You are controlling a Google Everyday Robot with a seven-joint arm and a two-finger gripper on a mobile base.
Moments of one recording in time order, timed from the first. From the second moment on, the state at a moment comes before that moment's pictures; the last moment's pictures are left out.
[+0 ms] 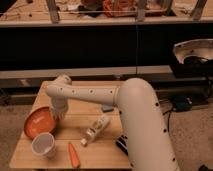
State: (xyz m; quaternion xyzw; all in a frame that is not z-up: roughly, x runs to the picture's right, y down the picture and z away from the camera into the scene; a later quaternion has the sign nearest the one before) arm -0.259 0.169 0.831 -0.18 -0.38 -0.64 0.65
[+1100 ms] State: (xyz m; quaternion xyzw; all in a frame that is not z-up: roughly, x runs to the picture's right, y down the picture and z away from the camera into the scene) arm -0.182 0.080 0.858 -0.22 -0.33 -0.62 0.68
